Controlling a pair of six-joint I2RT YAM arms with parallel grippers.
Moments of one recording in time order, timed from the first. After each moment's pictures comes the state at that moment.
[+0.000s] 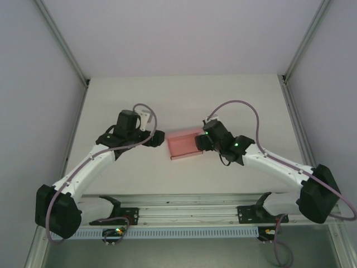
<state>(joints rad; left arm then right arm) -0.51 1.18 0.87 -0.46 0.17 -0.17 0.69 1.27 0.89 -0.43 0.31 0.32</state>
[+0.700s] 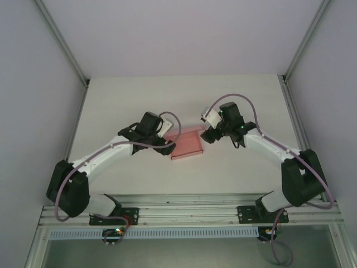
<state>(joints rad) -0.67 1.42 0.98 -0.52 0.01 0.05 0.39 1.50 0.97 -0.25 -0.18 -0.47</state>
